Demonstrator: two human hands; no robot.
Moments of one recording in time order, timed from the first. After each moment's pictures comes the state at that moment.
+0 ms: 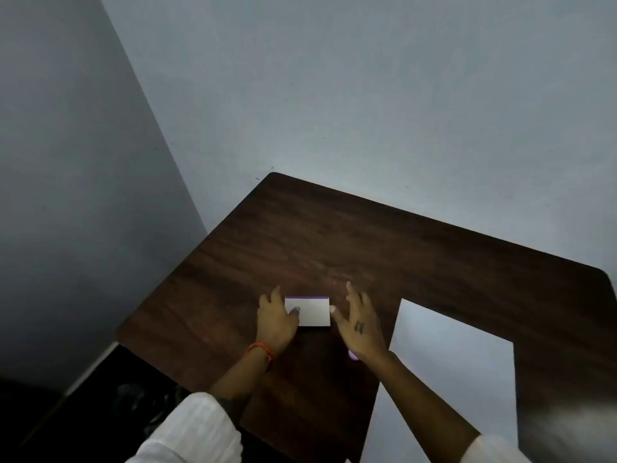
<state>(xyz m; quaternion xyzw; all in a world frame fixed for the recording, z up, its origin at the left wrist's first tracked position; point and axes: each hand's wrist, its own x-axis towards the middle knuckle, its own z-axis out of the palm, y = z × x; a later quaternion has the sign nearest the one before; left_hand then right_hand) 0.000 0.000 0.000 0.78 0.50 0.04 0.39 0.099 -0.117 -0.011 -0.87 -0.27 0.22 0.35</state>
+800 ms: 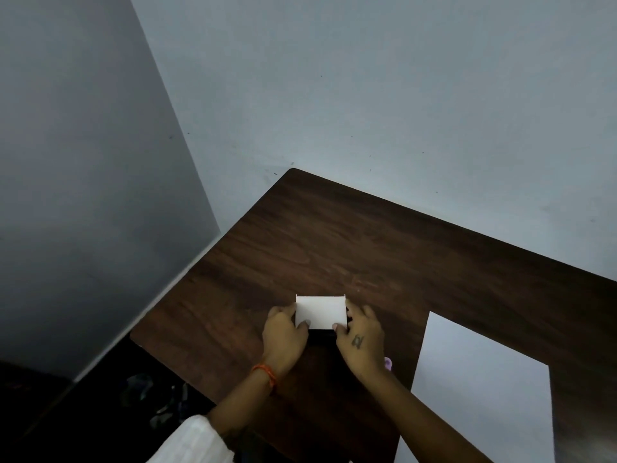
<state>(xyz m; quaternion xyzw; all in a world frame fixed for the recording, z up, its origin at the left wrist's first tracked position) -0.029 0.020 -0.003 0.80 0.46 0.09 0.38 0.068 -0.078 -0.019 -0.89 -0.26 0.17 0.33</state>
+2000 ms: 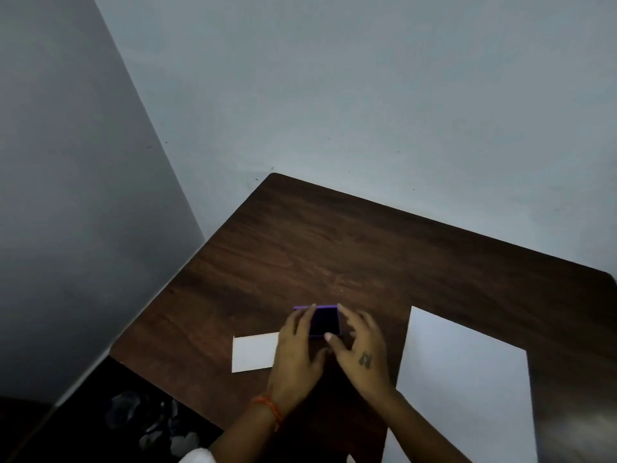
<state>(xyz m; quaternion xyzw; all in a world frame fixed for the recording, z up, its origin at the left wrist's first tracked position) -0.027 -0.026 -0.013 0.85 0.31 0.15 0.40 0.065 -0.117 -0.004 -0.85 -0.27 0.18 0.41</state>
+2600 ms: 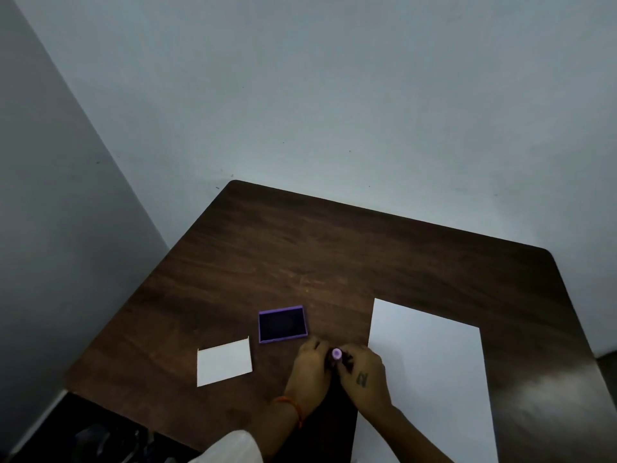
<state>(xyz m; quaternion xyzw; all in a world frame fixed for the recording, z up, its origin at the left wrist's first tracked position) 0.021 -0.078 -0.049 0.90 0.23 0.02 0.38 0.075 -0.186 -0.027 -0.86 -0.23 0.21 0.40</state>
